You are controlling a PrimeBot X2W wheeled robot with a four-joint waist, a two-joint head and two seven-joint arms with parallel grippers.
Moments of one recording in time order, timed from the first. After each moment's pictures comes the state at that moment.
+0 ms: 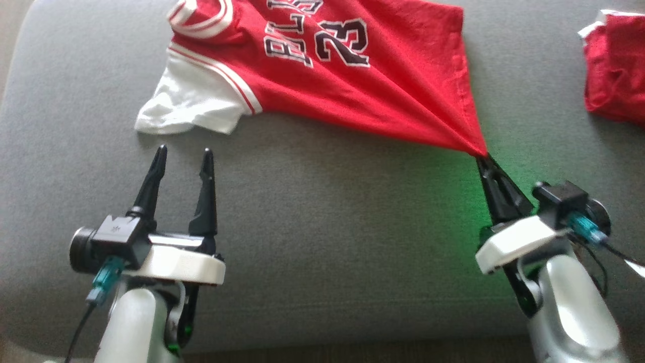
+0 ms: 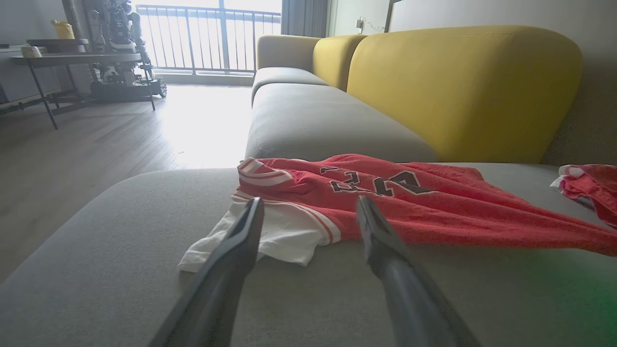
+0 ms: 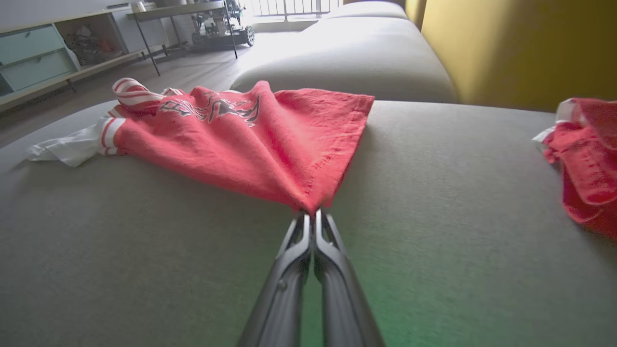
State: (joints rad) left arm -0.14 0.06 -0.17 0.07 -0.13 -0.01 -0.26; right arm -0.30 -0.06 -0.01 0.43 0.03 0.13 -0.25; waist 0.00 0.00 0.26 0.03
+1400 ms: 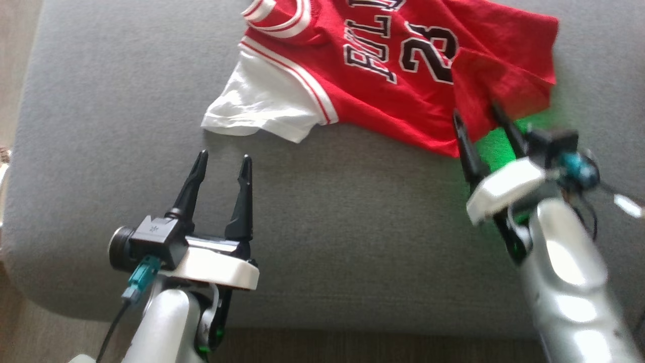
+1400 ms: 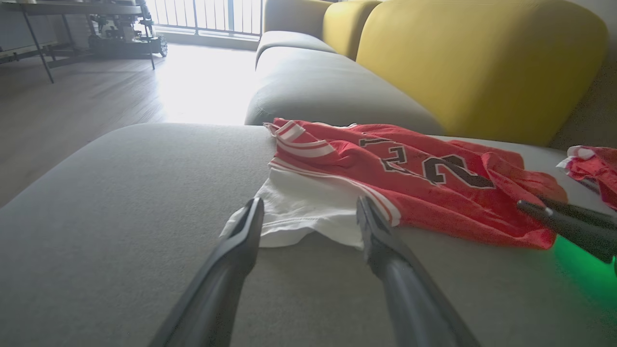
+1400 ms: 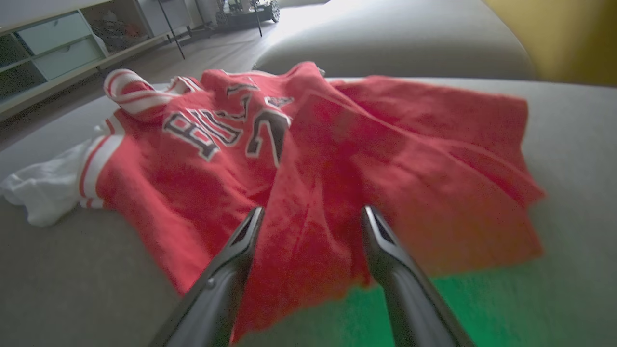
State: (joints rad) left arm -0.14 0.05 -0.29 0.08 -0.18 0.03 -0.26; right arm -0.59 -0.06 0.02 0.69 0.07 0.13 -0.25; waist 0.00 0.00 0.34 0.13
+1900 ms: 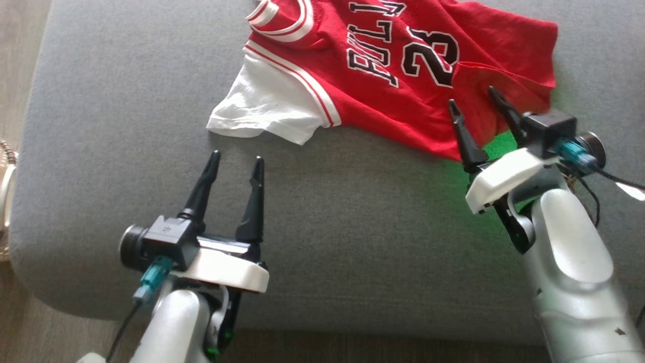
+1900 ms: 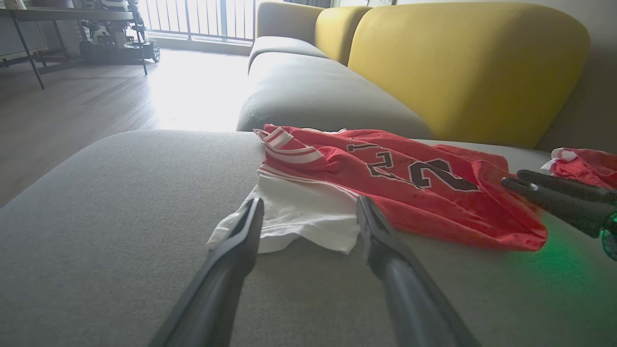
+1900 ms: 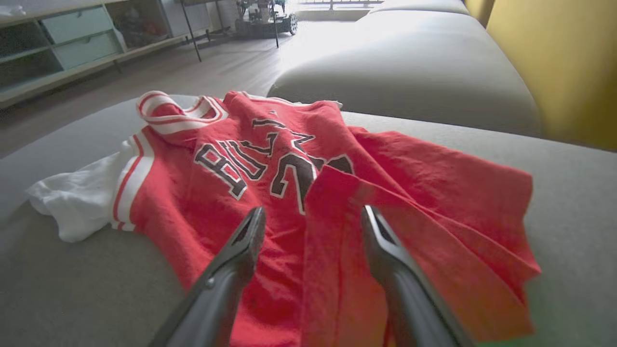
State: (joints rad) left arm -0.15 0.05 -0.33 0.08 -0.18 0.04 -0.26; right arm -0.53 -0.06 0.03 0.52 0.03 0.13 -0.16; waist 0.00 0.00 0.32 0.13
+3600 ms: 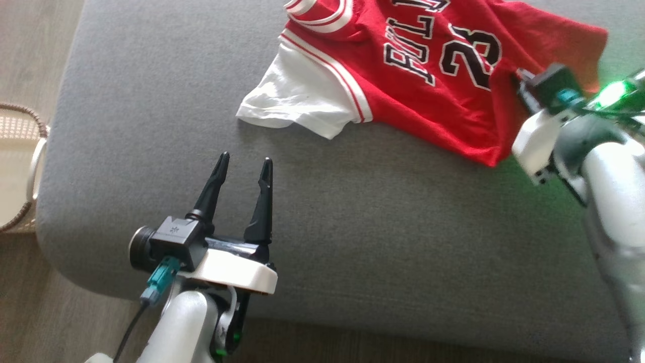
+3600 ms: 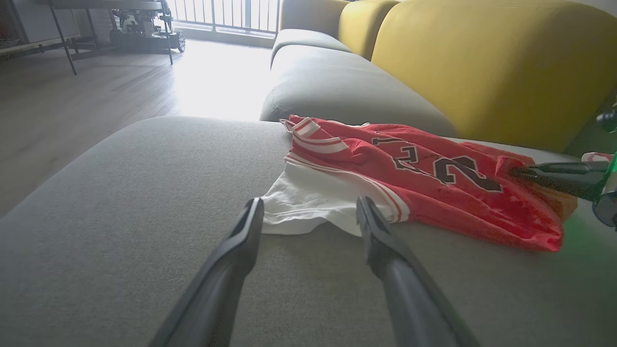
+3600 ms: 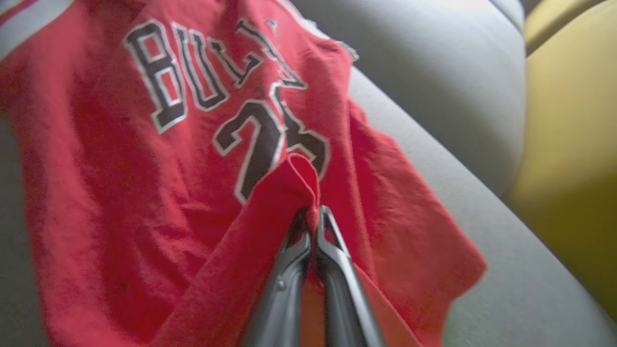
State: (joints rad) left arm -0.15 0.05 -0.37 0.07 -0.21 0.07 -0.26; right arm -0.67 -0.32 0.22 0.52 -0.16 0.13 0.11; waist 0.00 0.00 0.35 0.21
